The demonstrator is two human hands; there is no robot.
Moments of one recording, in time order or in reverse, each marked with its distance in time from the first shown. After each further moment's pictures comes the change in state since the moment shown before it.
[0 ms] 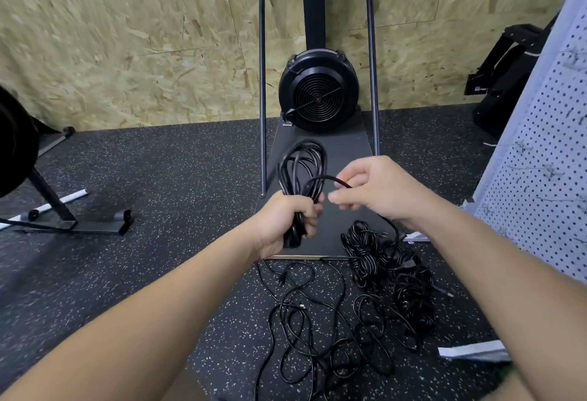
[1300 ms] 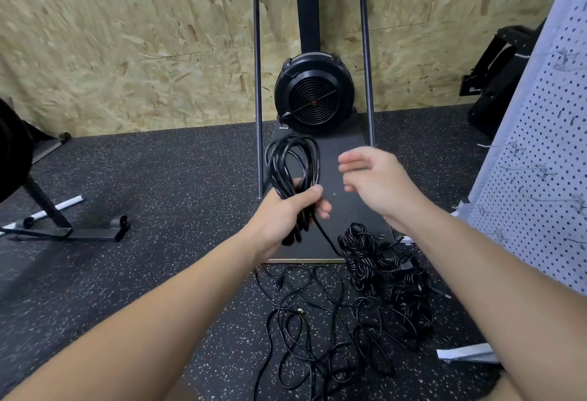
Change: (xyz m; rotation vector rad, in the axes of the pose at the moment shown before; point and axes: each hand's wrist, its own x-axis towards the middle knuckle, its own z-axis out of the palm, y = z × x) left_hand -0.004 0.006 0.012 0.242 0.088 0.251; right_hand 0.017 0.012 0.004 0.153 0.308 0.030
